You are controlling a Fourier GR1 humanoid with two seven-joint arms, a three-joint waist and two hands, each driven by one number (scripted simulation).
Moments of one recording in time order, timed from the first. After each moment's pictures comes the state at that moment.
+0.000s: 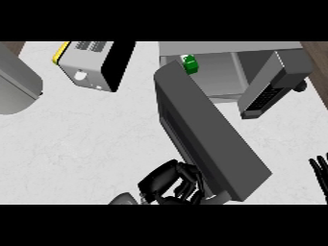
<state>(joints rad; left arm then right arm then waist) -0.26 0.01 -0.73 -1.16 -0.06 -0.06 -0.29 0.31 -0.27 -0.20 -1.44 -0.24 0.52 -0.64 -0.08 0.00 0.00</state>
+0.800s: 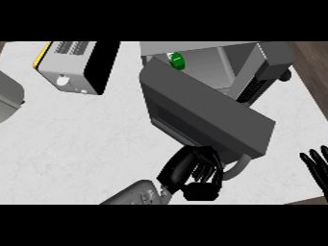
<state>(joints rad) -0.54 0.02 -0.98 -1.10 0.23 0.41 -0.20 0.35 -0.33 -0.09 -1.79 -0.41 0.61 -0.44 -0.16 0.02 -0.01</state>
